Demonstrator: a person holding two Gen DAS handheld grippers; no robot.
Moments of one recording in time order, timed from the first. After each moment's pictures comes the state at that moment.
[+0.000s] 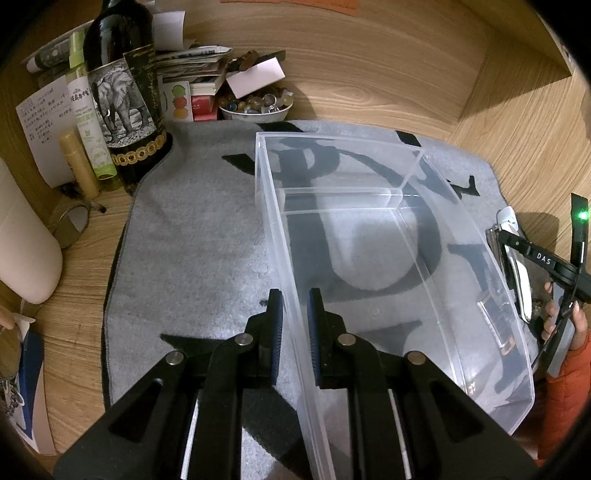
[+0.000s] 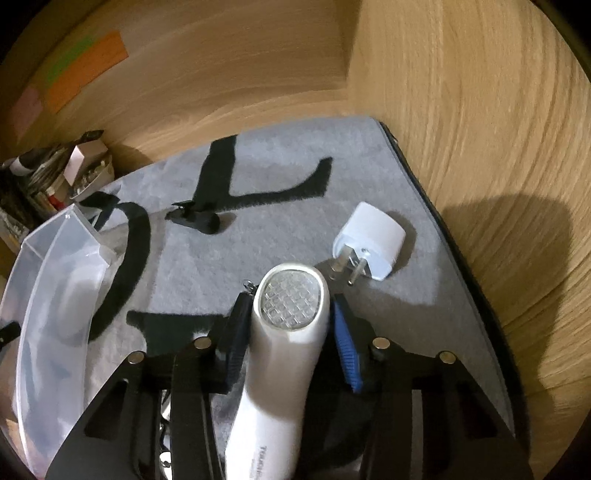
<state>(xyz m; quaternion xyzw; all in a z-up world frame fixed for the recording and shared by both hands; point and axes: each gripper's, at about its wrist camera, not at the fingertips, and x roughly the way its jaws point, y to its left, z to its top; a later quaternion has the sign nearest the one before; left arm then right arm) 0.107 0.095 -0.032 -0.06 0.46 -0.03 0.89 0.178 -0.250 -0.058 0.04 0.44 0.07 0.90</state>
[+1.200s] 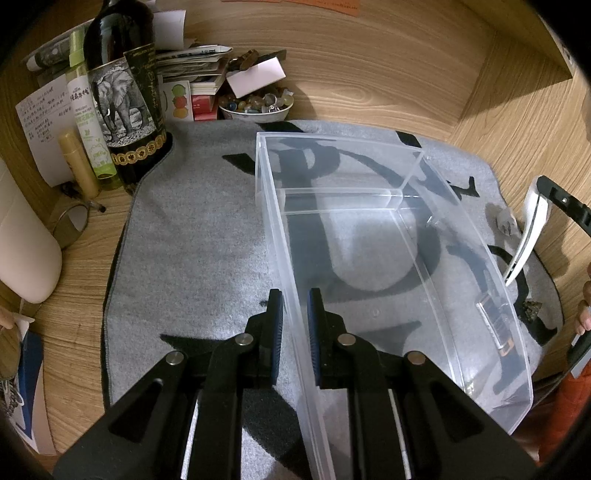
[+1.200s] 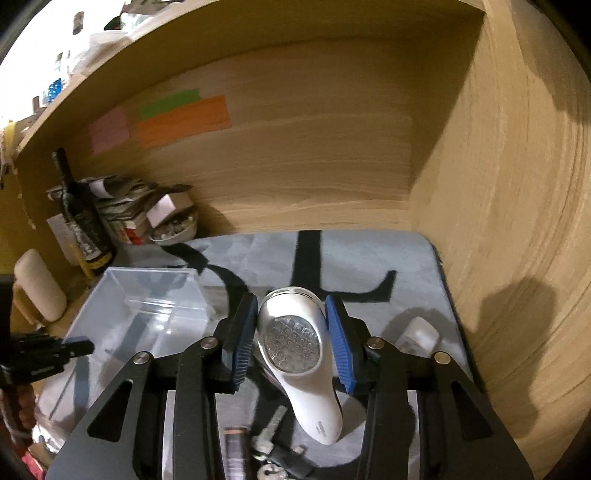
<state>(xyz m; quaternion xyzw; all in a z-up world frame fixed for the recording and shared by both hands) 0.107 0.093 -0.032 -0.06 0.46 -0.03 0.89 0.142 -0.194 0.022 0.00 0.30 0.15 0.94</state>
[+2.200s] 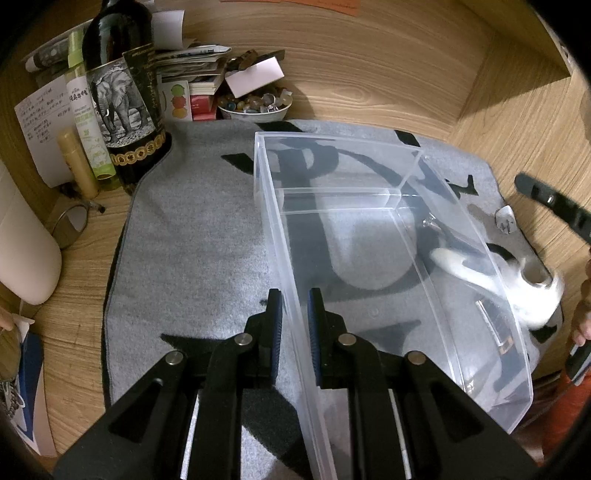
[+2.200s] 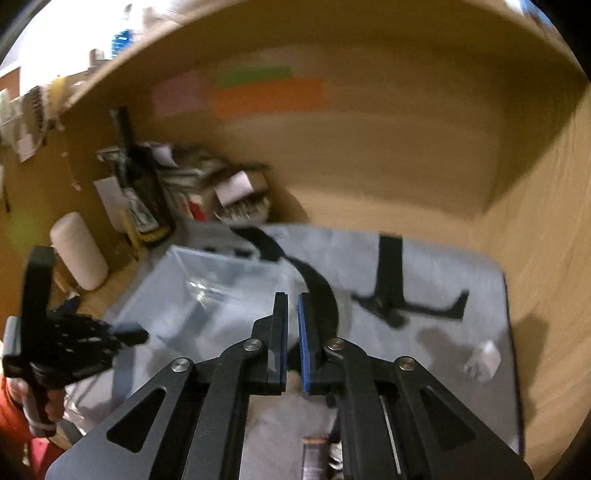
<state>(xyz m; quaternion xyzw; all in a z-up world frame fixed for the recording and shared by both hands) 0.107 0.094 -0.031 -0.06 0.46 -0.03 0.89 0.142 -0.137 0.017 -0.03 0.33 0.23 0.92</state>
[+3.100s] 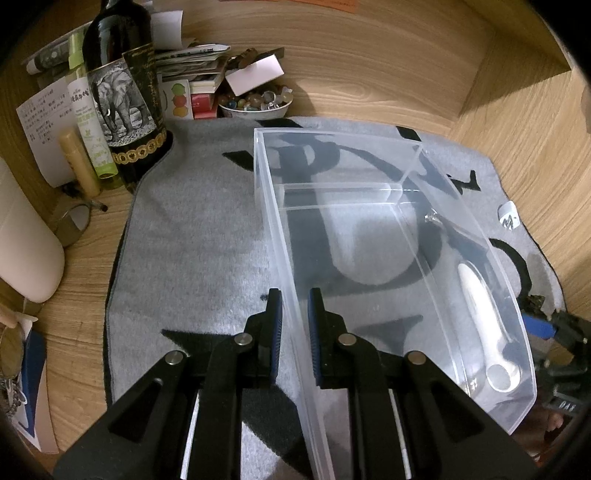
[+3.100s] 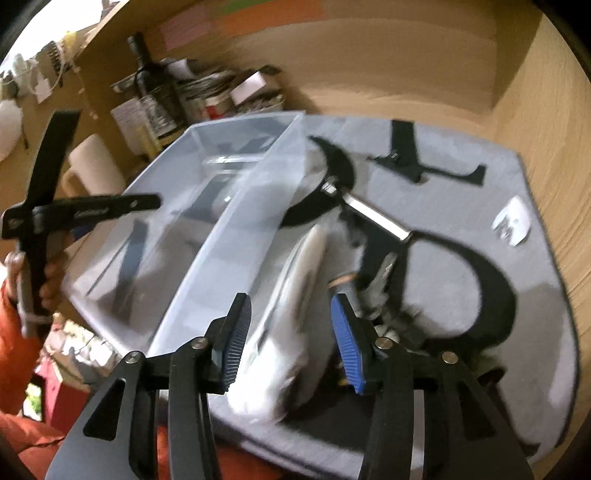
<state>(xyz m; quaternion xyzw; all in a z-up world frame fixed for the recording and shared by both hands) 0.104 0.091 -0.034 -0.05 0.46 -0.03 0.89 0.073 -0.156 -0.056 -0.04 0.43 0.27 0.86</state>
